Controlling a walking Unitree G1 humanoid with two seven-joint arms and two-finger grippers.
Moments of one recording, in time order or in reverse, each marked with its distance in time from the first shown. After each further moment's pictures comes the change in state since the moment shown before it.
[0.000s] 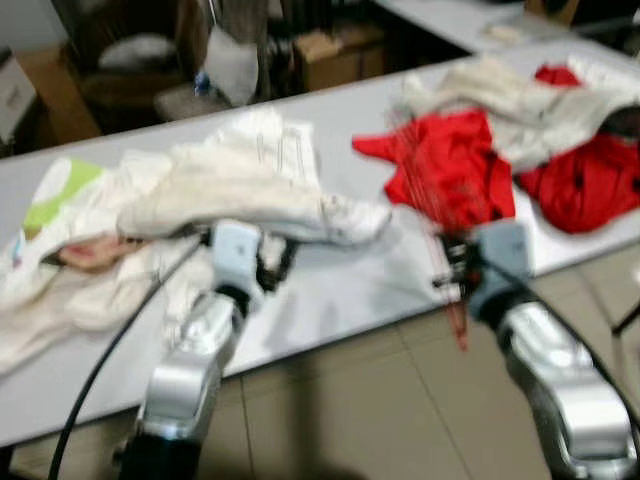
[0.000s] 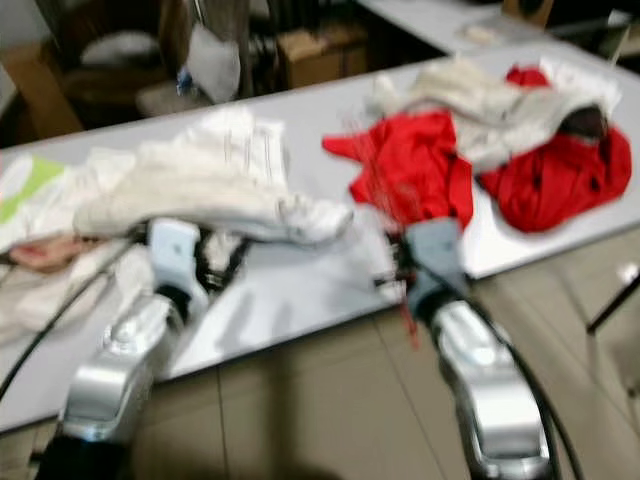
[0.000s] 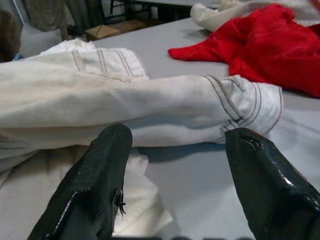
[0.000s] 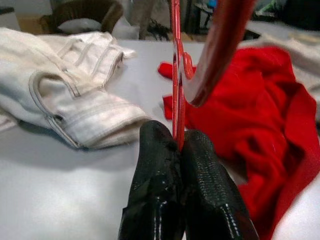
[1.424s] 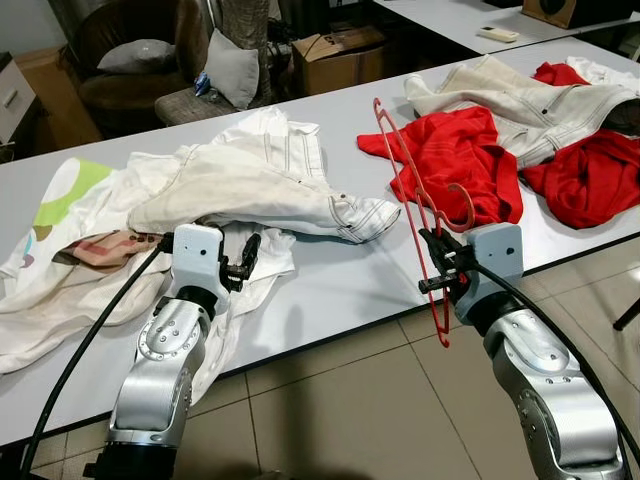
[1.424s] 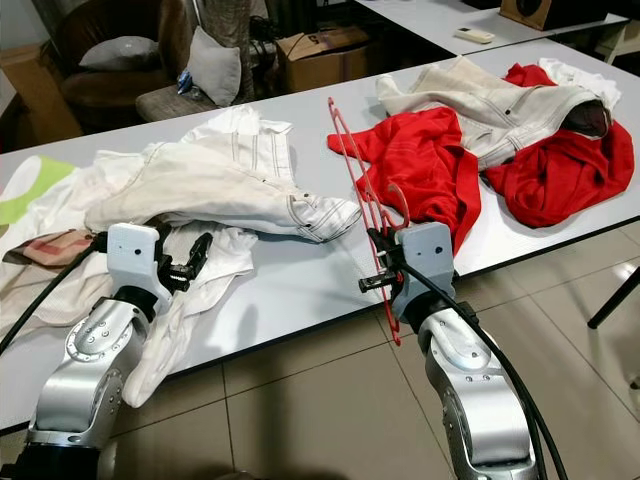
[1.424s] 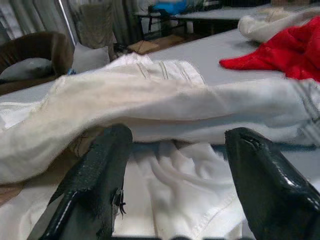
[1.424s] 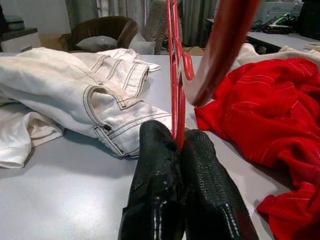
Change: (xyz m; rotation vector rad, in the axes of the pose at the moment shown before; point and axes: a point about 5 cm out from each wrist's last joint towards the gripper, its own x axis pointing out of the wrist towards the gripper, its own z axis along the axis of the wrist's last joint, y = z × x) left arm -0.016 0.032 0.003 0.049 -0.051 0.146; right arm -0.002 0.011 -0.001 0.024 -0.044 0.039
